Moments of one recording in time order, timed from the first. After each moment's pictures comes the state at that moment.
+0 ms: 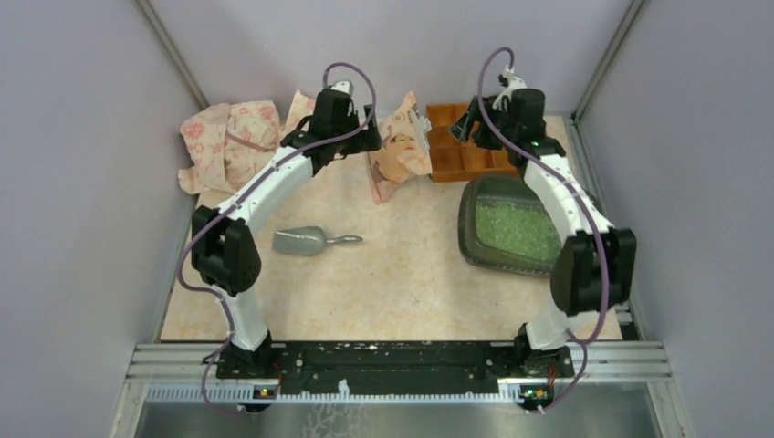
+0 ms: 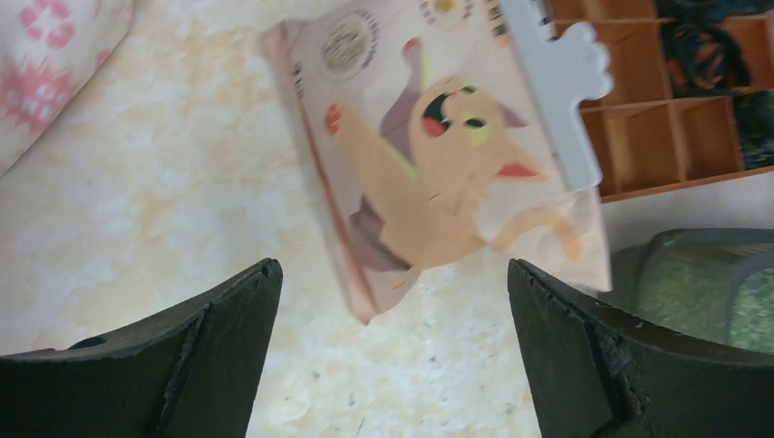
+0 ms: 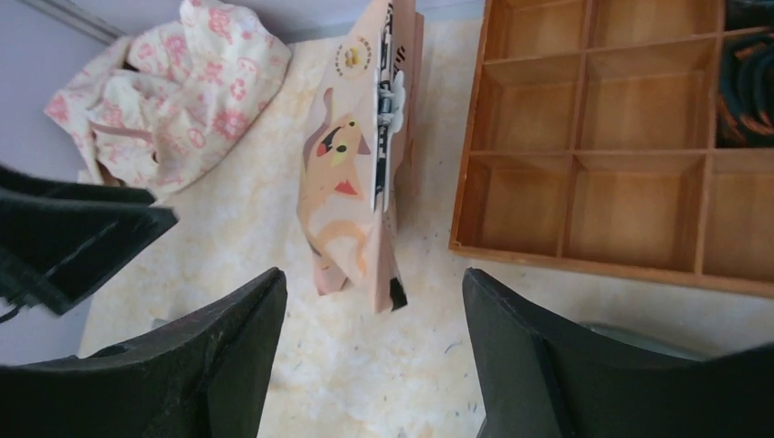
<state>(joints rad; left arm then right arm) -0.49 1.88 1.74 -0.39 -0.12 -0.42 0.13 1.53 1.36 -0.21 -0.35 0.42</state>
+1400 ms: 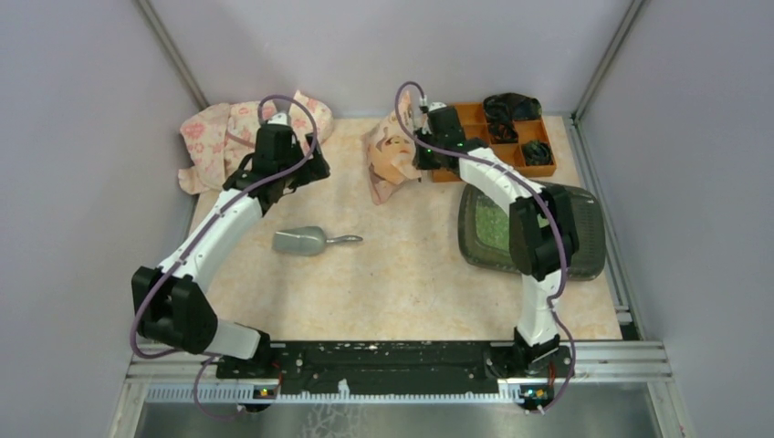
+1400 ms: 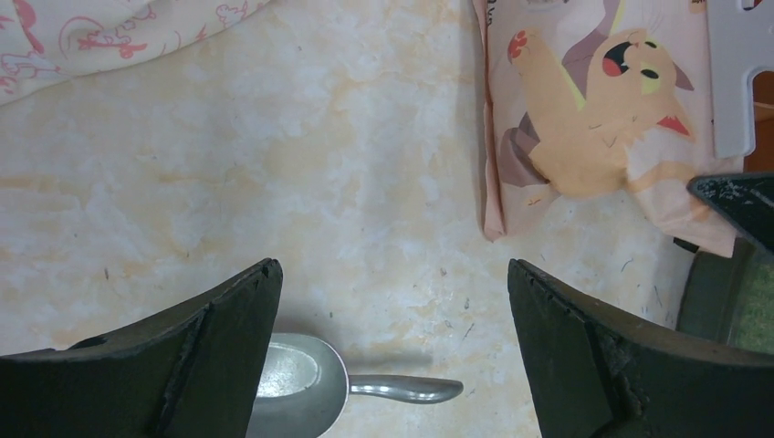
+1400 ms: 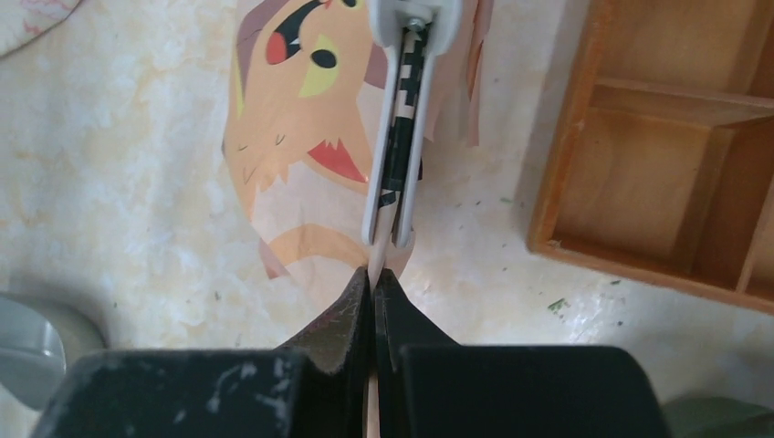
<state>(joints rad) -0.32 1.43 1.23 -0.39 -0.17 -0.46 0.42 1.97 1.60 -0.33 -0.09 0.29</state>
